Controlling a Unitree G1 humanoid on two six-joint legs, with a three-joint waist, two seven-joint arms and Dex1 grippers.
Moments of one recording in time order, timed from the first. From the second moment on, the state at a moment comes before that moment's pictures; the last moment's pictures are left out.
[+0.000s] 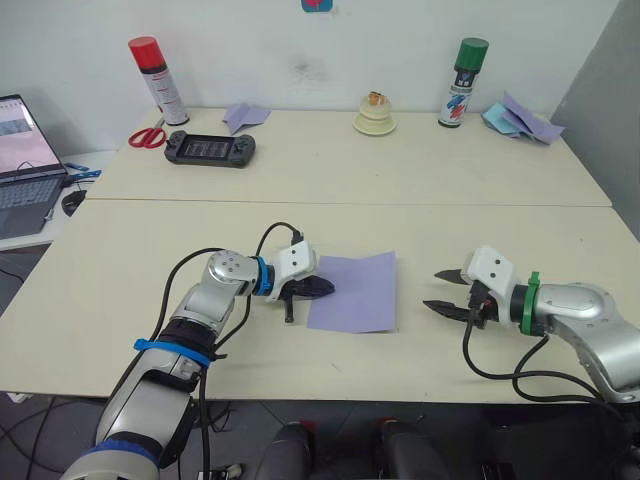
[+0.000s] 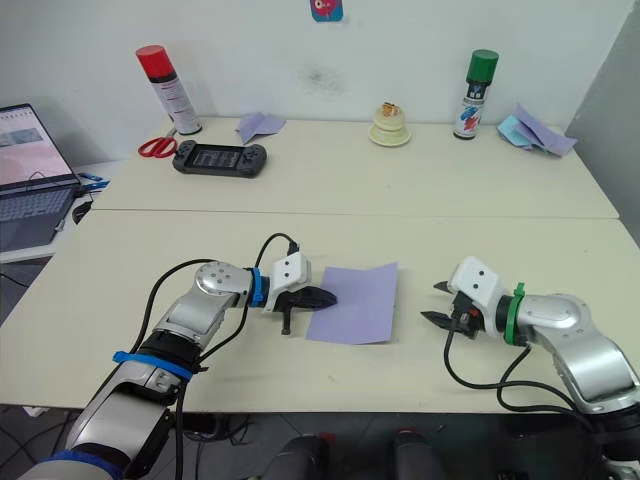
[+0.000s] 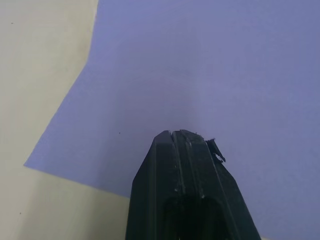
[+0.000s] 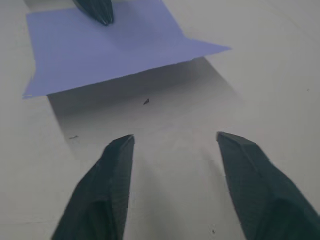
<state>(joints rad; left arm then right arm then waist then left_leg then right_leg) -0.66 0.48 -0.30 0.51 -0.07 0.03 -1.20 -0.22 -0.80 0.11 -0.29 0.25 0.52 0.85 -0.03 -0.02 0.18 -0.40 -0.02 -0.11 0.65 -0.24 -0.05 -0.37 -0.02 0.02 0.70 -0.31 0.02</state>
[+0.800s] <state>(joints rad) -0.63 0.47 -0.29 0.45 -0.07 0.11 -1.17 -0.45 -0.47 0.27 -0.12 0.18 0.51 0.83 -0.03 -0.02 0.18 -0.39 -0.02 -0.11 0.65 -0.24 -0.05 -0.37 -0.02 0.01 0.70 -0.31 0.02</state>
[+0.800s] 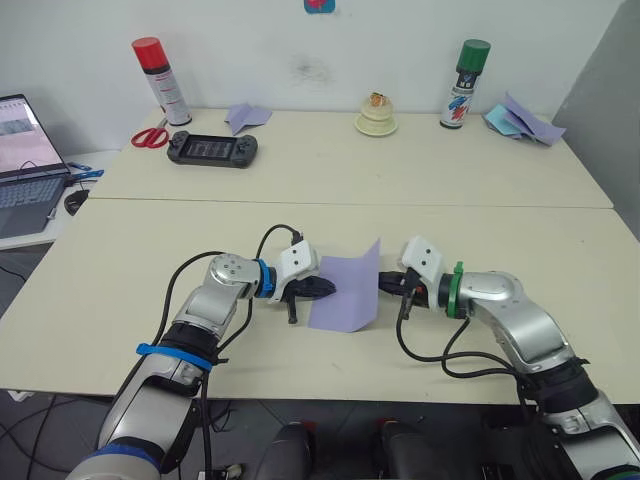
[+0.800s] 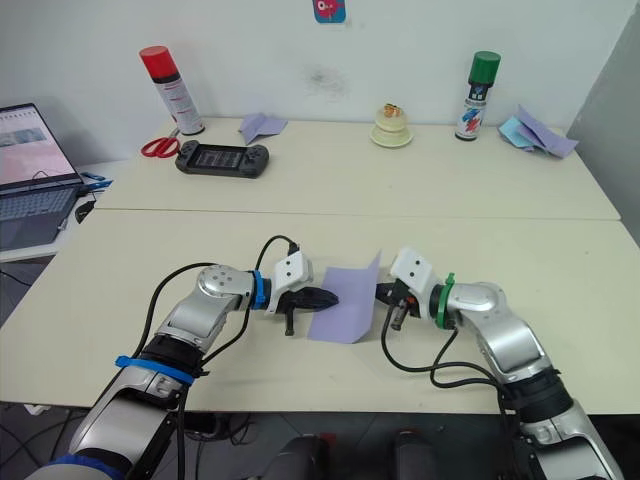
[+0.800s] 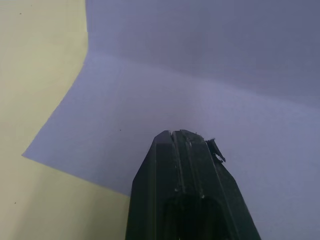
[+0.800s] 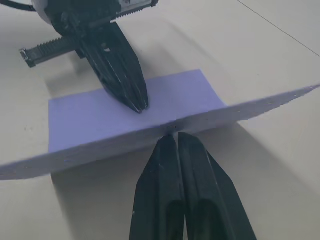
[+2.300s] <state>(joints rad) -0.55 0.68 -0.17 0.32 -0.12 0.26 -1.20 -0.50 -0.33 0.39 0.10 0.02 0.37 0.81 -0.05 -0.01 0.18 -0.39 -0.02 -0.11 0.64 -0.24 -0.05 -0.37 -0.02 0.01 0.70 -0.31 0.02</state>
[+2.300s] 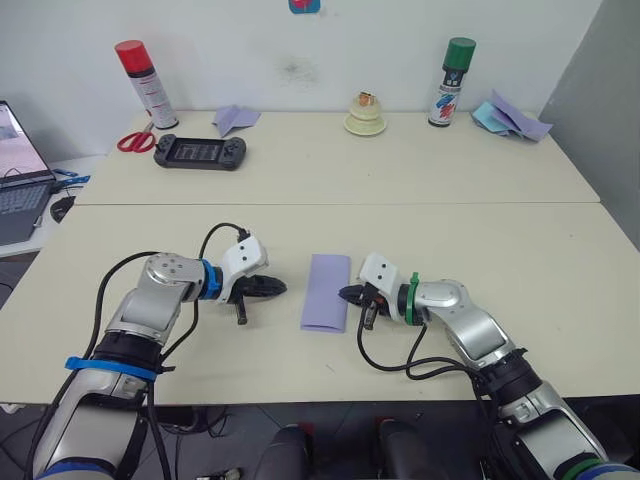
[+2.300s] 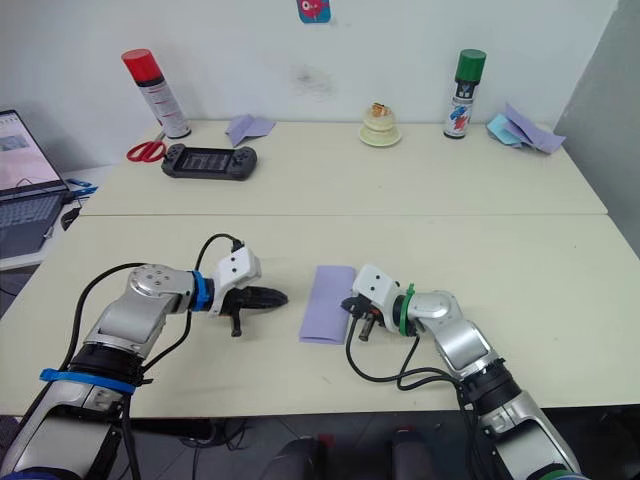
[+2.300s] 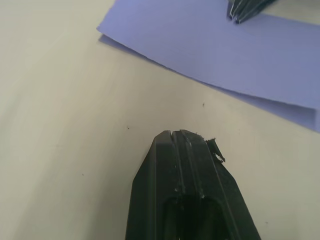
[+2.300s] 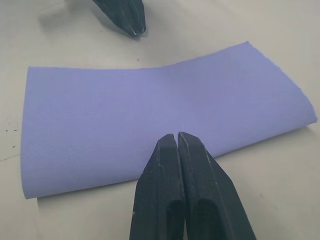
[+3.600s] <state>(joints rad) -0.63 0.49 -0.09 0.52 -0.12 0.20 -0.99 -0.49 -0.31 0.39 0.11 0.01 0.34 0.80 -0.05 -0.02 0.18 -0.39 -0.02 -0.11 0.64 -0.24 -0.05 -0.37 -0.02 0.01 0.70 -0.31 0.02</state>
